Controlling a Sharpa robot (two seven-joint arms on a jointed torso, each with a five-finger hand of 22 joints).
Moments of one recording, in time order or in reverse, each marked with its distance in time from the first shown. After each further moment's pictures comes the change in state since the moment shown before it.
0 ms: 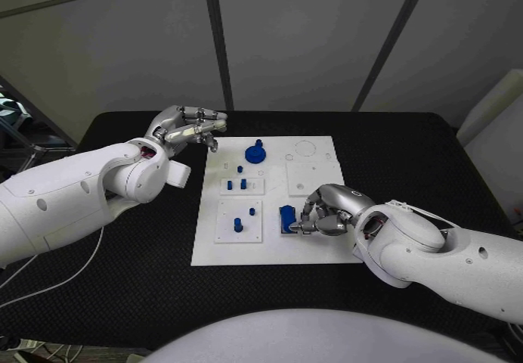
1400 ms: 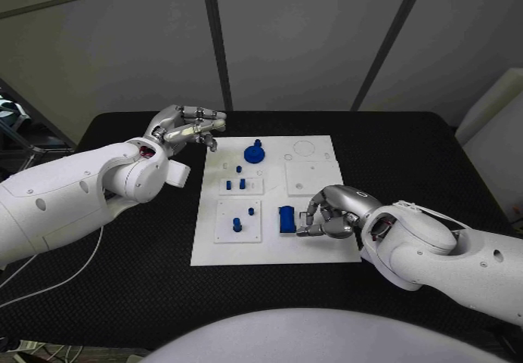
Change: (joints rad) left arm 0.000 0.000 0.000 -0.002 0.000 0.000 -0.001; left_hand 0.000 0.000 0.000 0.000 0.000 0.000 0.000 0.004 0.000 -0.004 0.004 0.004 0.000 0.000 0.000 0.000 0.000 0.000 0.000 0.000 0.000 -0.001; right arm 0.000 -0.071 0.000 0.048 -0.002 0.007 0.036; right_hand 0.051 0.007 -0.044 -0.001 -0.010 -0.024 0.008 -0.010 0.004 -0.017 0.005 -0.055 -0.030 0.000 0.000 -0.008 0.000 0.000 -0.004 0.004 -0.008 -0.022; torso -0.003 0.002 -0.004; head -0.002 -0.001
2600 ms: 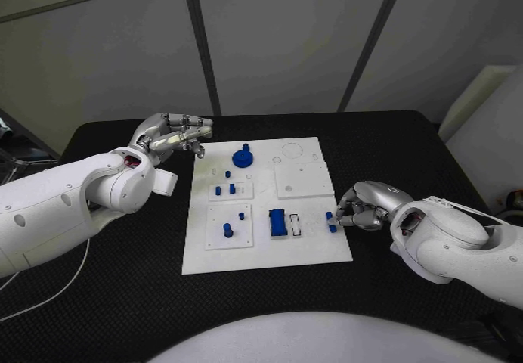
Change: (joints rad) left arm -0.003 -0.006 0.000 0.004 0.000 -0.001 0.000; left_hand 0.000 0.000 0.000 0.000 0.000 0.000 0.000 0.000 0.000 0.000 0.000 0.000 0.001 0.000 0.000 0.000 -0.001 0.000 0.000 0.000 0.000 0.000; right arm 0.000 -0.148 0.002 -0.019 -0.035 0.006 -0.050; right_hand 0.078 0.050 -0.062 0.007 0.077 0.053 0.031 -0.250 -0.142 -0.008 0.024 -0.085 -0.051 0.000 0.018 -0.005 0.000 0.000 -0.009 0.016 -0.008 -0.002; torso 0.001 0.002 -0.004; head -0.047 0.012
